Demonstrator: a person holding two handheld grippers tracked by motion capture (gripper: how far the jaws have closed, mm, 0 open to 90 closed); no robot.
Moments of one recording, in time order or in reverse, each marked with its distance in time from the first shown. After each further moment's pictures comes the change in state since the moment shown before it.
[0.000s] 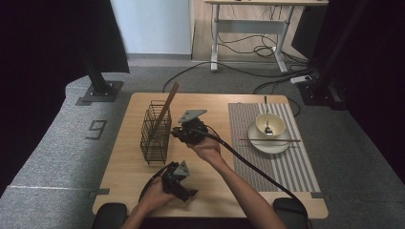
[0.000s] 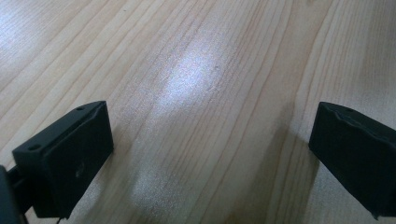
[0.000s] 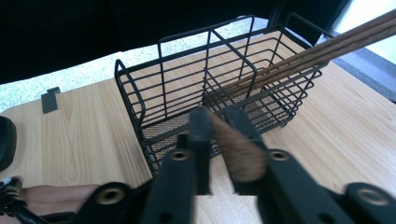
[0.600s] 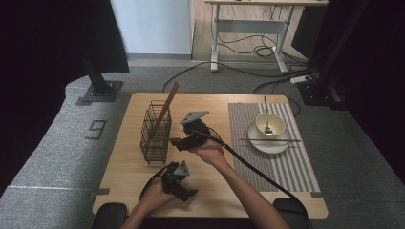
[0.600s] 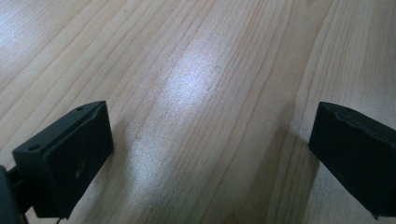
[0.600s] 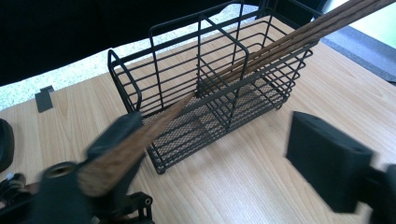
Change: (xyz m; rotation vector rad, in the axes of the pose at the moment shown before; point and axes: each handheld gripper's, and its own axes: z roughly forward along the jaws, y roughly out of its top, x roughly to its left) left arm 0.000 0.000 0.000 0.001 0.000 0.003; right arm 0.004 -0.004 -0.007 0.035 -0.040 0.060
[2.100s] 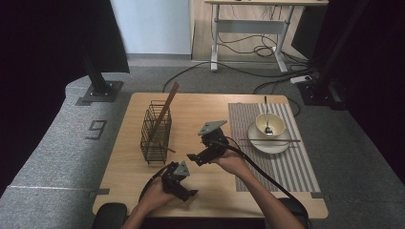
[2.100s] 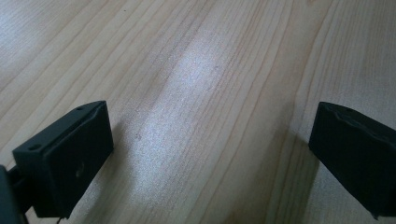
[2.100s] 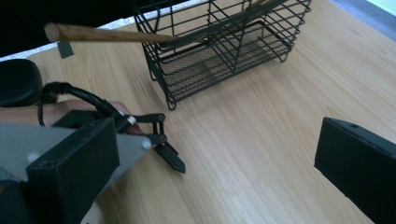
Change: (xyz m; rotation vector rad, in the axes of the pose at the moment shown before) left arm 0.000 0.000 0.000 -0.001 0.000 -0.001; right arm -0.003 -0.039 -0.046 0.087 0.046 -0.025
